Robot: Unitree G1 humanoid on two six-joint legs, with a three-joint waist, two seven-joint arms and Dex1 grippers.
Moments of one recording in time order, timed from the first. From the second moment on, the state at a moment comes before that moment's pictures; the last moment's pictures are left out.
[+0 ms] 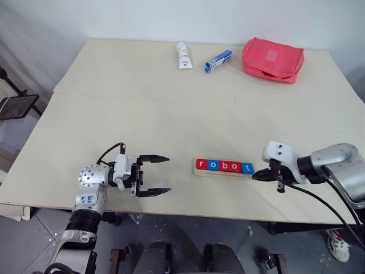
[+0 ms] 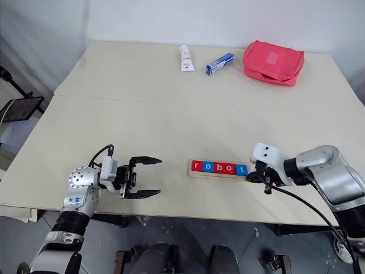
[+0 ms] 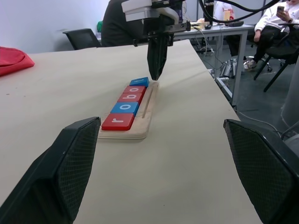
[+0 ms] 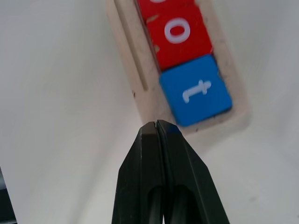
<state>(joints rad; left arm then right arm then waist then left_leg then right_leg) -0.40 0.42 0.02 0.39 -0.44 -0.33 -1.45 -0.44 -1.03 0.18 -0.14 0.21 0.68 1.22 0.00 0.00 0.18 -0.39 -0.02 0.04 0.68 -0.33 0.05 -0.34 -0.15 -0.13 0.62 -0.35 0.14</state>
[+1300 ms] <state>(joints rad) -0.39 0.52 0.17 0.41 -0.49 -0.31 -1.34 -0.07 -1.00 -0.33 0.33 0.46 0.01 1.53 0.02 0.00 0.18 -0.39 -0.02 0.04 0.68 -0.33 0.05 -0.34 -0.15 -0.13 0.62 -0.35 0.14</state>
